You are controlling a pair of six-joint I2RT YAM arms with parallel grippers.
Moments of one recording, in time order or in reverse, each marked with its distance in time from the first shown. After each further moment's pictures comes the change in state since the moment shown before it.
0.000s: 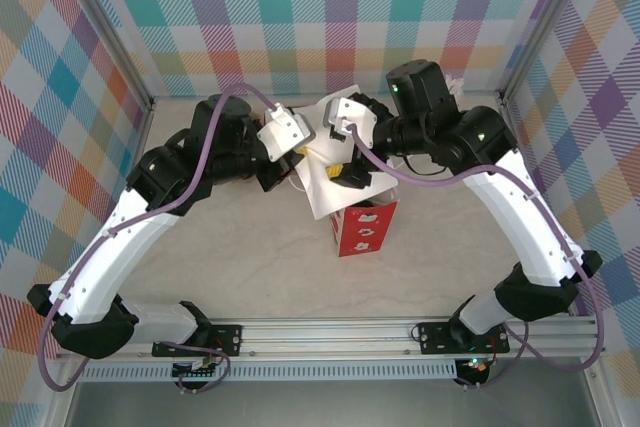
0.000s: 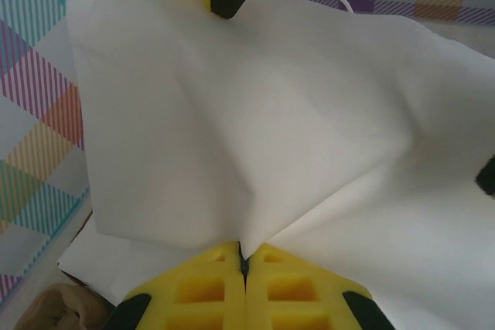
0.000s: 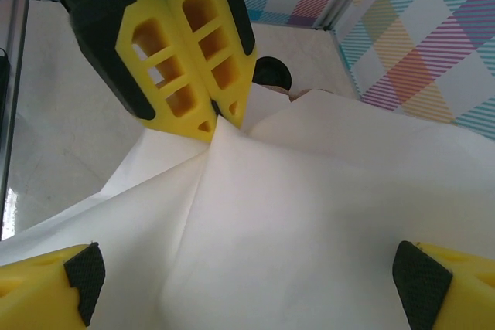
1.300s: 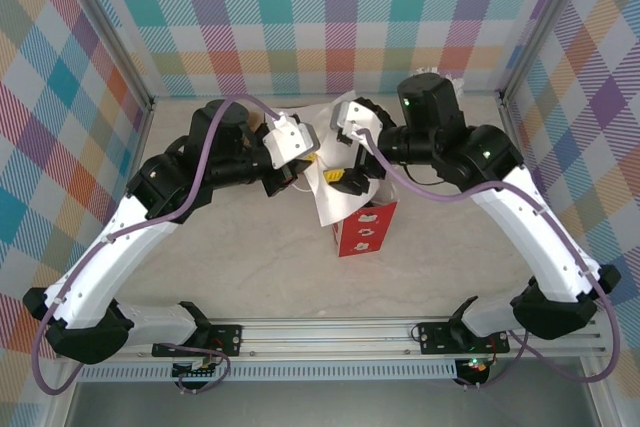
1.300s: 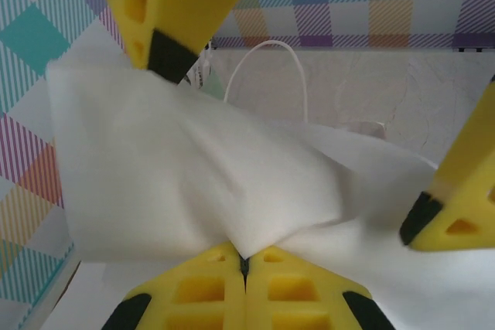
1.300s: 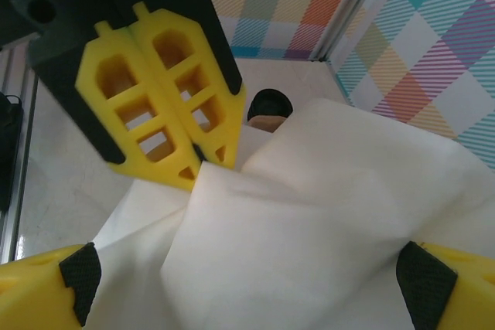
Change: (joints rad) left arm -0.026 -0.034 -0.060 0.103 0.089 0.057; right arm 0.000 -0.115 -0.210 0.203 -0.061 0.103
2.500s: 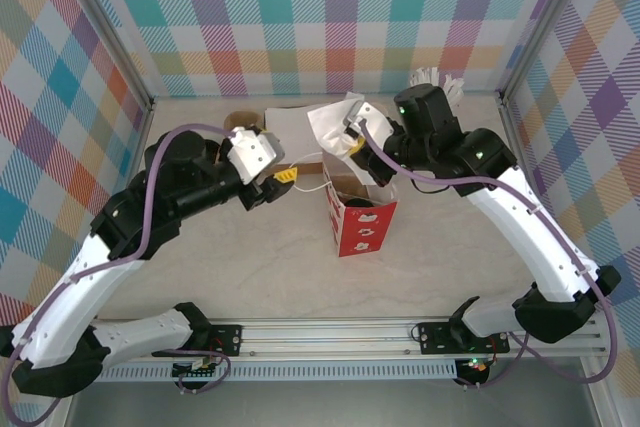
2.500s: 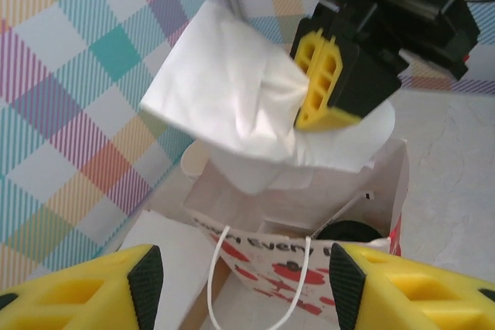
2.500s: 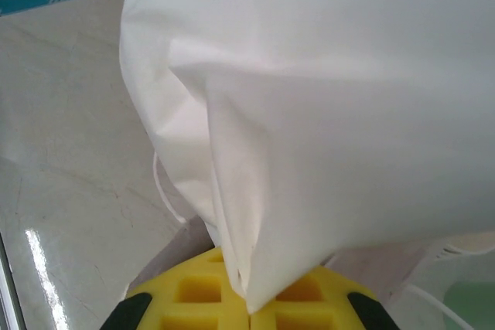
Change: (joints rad) left arm -0.004 -0.255 -0.219 0.134 -0.123 -0.102; right arm -0.055 -0.035 -0.106 -0.073 0.193 0.215
